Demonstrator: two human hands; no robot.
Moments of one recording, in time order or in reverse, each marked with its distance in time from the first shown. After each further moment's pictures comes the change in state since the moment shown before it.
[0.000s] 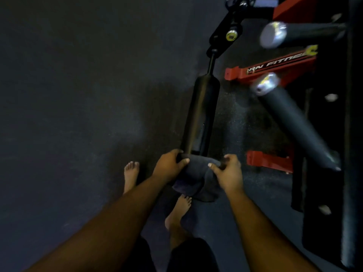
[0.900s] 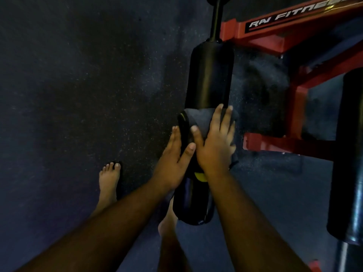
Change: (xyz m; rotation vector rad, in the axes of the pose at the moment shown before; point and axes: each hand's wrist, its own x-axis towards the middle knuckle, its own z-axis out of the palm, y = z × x) left_hand 0.174 -0.037 0.015 -0.374 -0.273 0.058; right_hand 0.157 -0.086 0.129 -0.458 0.143 -0.106
